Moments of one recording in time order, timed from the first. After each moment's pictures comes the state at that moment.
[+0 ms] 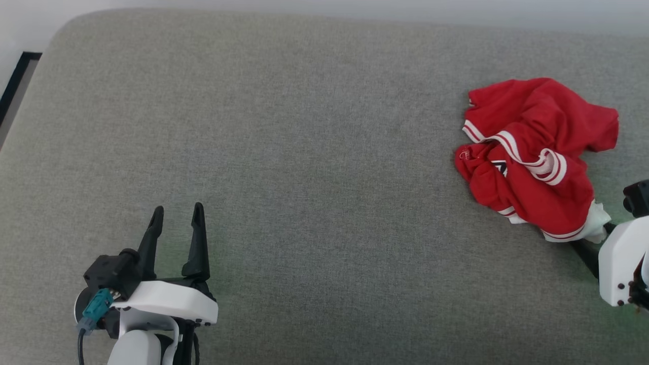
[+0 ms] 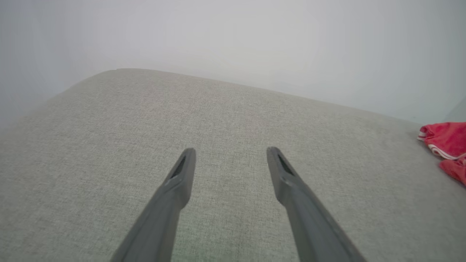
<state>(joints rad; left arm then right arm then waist) -0.16 0.06 0.01 0.27 -0.26 -0.12 -0.26 -0.28 -0.60 0.18 0.29 0.56 0.13 0.54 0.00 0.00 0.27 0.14</state>
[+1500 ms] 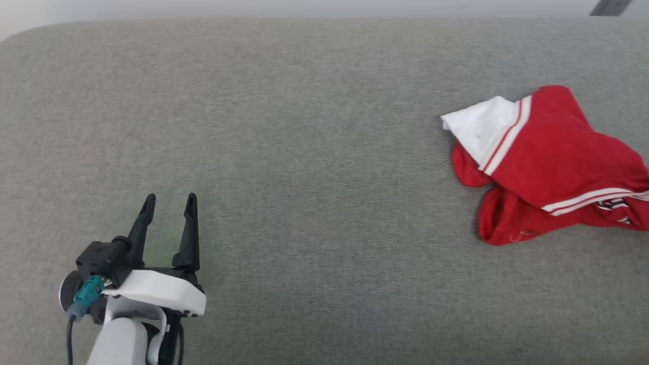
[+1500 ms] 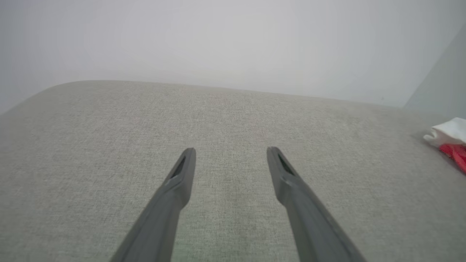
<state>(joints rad) -0.20 0.14 -0.03 0.29 -0.26 -0.13 -0.26 -0.32 -0.60 -0.47 0.67 0.31 0.13 0.29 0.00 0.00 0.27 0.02</state>
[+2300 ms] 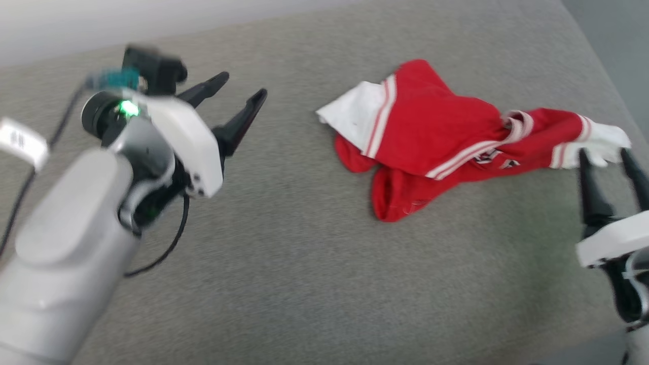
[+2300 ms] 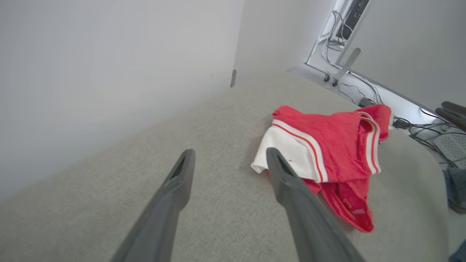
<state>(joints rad) -0.79 0.49 -0.61 0.30 -0.76 -0.13 0.20 -0.30 -0.33 -0.09 0.30 0.42 0.13 -0.08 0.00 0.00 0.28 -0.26</state>
